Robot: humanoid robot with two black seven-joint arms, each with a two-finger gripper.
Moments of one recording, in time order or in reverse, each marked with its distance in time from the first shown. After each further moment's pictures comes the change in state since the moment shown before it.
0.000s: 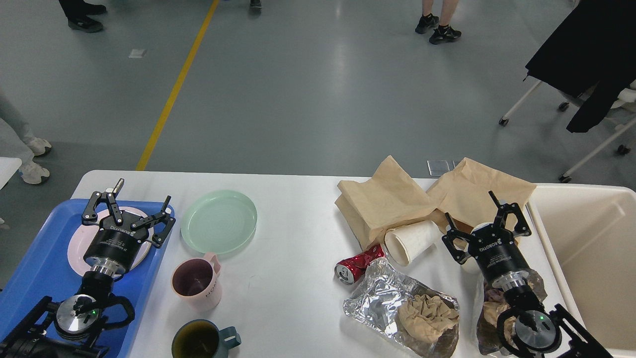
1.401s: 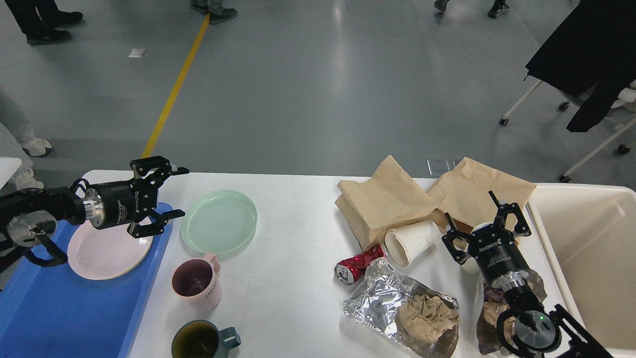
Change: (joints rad) left arm -0.716 0.478 1.429 -0.036 0.012 -0.036 -0.006; right arm 0.000 0.000 0.000 0.000 0.001 0.000 0.000
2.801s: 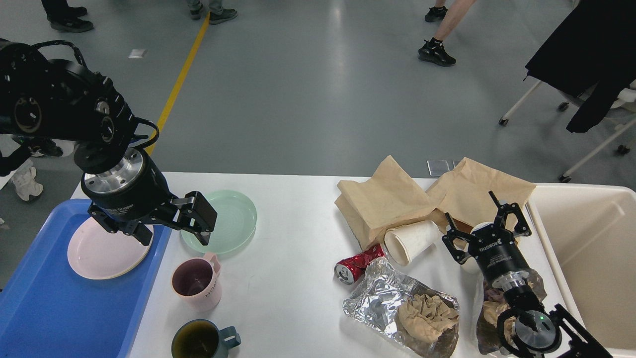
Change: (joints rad) left arm -1.367 -0.486 1.393 -0.879 -0.002 -0.013 -0.106; right arm -0.001 0.000 0.000 0.000 0.000 0.000 0.000
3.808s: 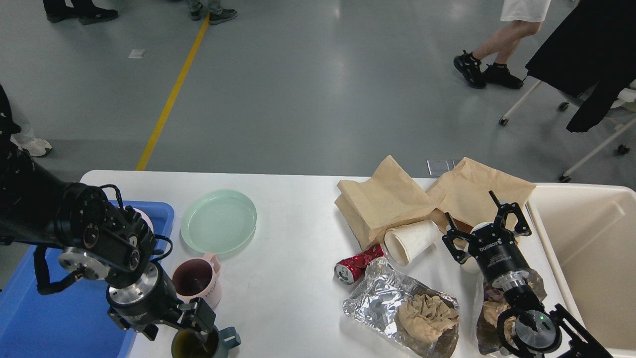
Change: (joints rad) left arm 0.573 -0.015 -0.096 0.035 0.130 0.316 0.016; right arm 0.000 0.000 0.000 0.000 0.000 0.000 0.000
